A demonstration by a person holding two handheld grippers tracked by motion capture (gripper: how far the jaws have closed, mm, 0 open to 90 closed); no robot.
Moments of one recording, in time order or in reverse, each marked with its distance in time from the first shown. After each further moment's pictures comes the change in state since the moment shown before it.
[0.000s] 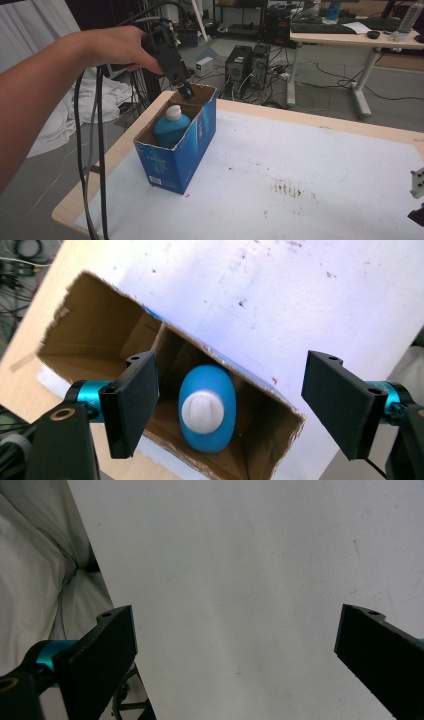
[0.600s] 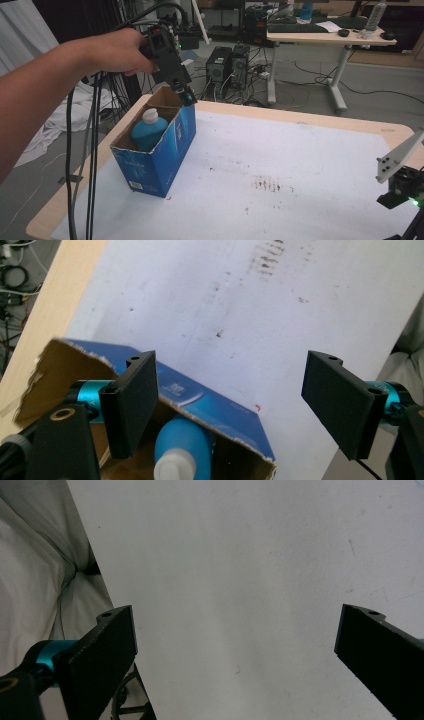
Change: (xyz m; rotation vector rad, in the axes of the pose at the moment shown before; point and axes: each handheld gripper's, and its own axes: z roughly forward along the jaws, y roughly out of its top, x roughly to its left) left arm -0.025 0.044 0.011 -0.001 -0.053 0.100; right arm 0.001 -0.003 -0.003 -0.012 -0.012 0.005
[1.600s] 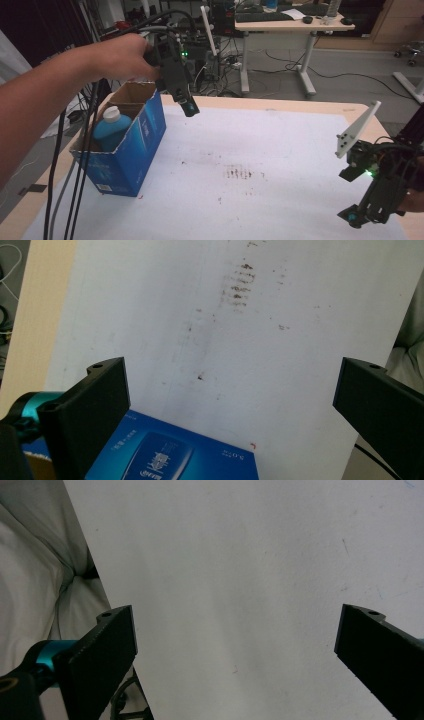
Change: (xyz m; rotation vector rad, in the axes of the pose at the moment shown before) left arm -0.025 0.066 0.049 0.042 -0.047 0.145; right arm -0.002 -0.005 -0.003 -0.023 -0.003 0.012
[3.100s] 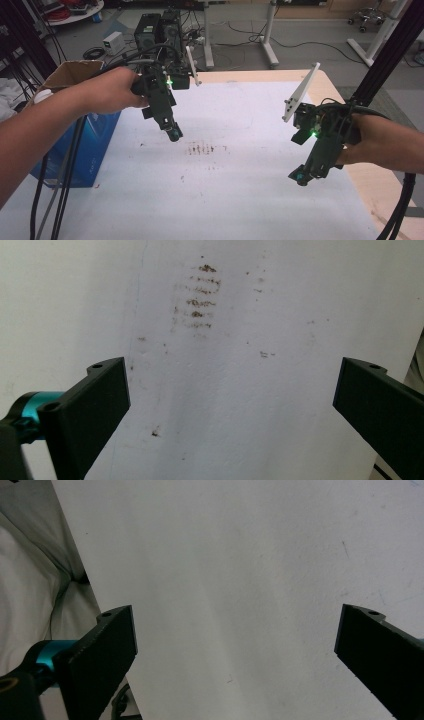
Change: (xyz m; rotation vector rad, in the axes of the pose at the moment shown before) left arm -0.016 0.025 0.114 0.064 -0.128 0.046; right arm -0.010 0.002 0.011 0.000 0.013 0.009
